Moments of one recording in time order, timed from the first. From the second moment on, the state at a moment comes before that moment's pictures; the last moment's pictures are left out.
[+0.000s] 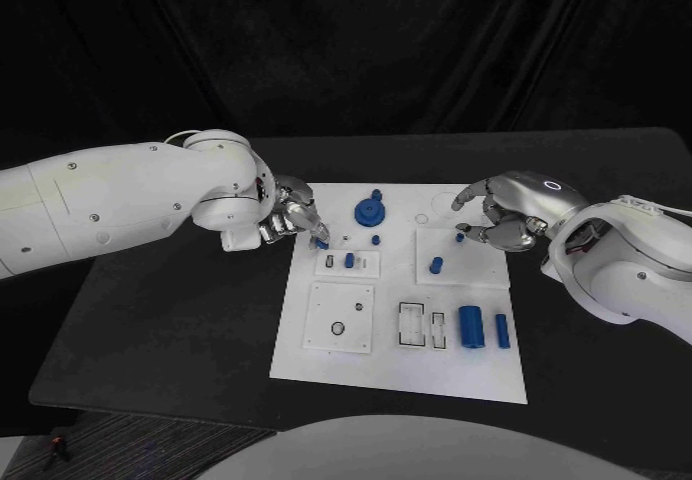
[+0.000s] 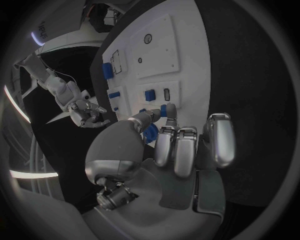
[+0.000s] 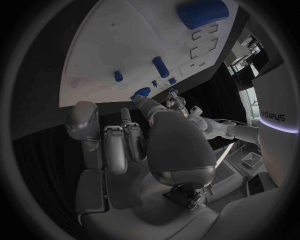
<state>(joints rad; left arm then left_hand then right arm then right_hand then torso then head) 1.47 -0.79 -0.21 1.54 -0.83 0.24 -0.56 0.98 0.02 0.53 -0.05 0.47 0.88 0.06 0.45 1.01 1.47 0.00 1.49 1.31 1.47 -0.04 1.57 1.31 0.07 1.40 0.07 1.35 1.31 1.35 -1.05 -0.21 1.84 -1.59 -0.37 -0.30 1.27 -0.06 0.31 0.04 0.36 0.71 0.13 0.28 0.31 1.45 0.03 1.43 1.31 1.47 -0.04 1.53 1.31 0.09 1.44 0.07 0.96 1.31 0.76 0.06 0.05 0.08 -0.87</state>
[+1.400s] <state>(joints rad) 1.41 -0.82 -0.21 1.60 -0.86 0.19 -0.57 0.97 0.02 0.54 -0.05 0.47 0.89 0.07 0.45 1.01 1.47 0.00 1.49 1.31 1.47 -0.04 1.57 1.31 0.07 1.40 0.07 1.35 1.31 1.34 -1.05 -0.21 1.84 -1.59 -0.37 -0.30 1.27 -0.06 0.31 0.04 0.36 0.71 0.13 0.28 0.30 1.45 0.03 1.43 1.31 1.47 -0.04 1.53 1.31 0.09 1.43 0.06 0.94 1.31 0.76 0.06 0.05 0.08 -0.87</state>
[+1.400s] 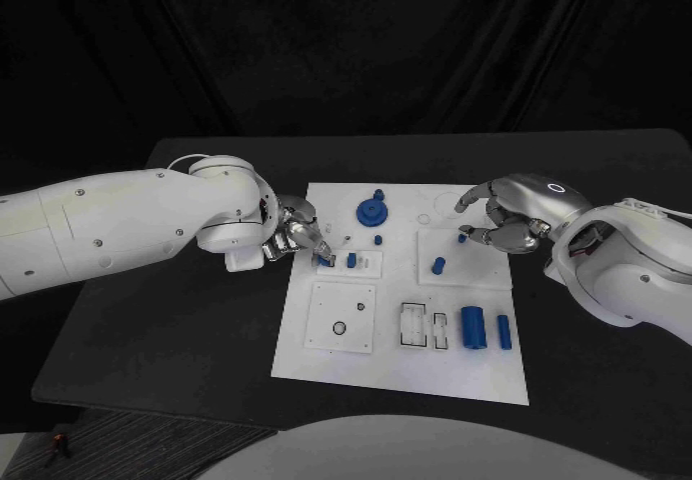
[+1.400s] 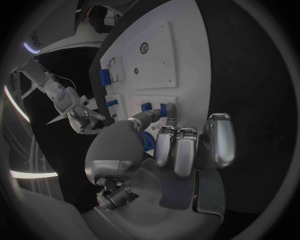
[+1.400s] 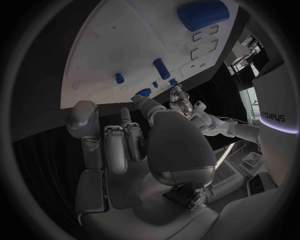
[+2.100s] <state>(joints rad) 1.41 -0.82 -0.21 1.59 -0.86 0.18 -0.56 0.97 0.02 0.55 -0.05 0.47 0.89 0.07 0.45 1.01 1.47 0.00 1.48 1.31 1.47 -0.04 1.57 1.31 0.07 1.39 0.06 1.35 1.31 1.34 -1.05 -0.21 1.84 -1.58 -0.37 -0.30 1.27 -0.07 0.31 0.04 0.36 0.71 0.13 0.28 0.30 1.45 0.03 1.43 1.31 1.47 -0.04 1.52 1.31 0.09 1.43 0.07 0.93 1.31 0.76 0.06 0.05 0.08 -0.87</state>
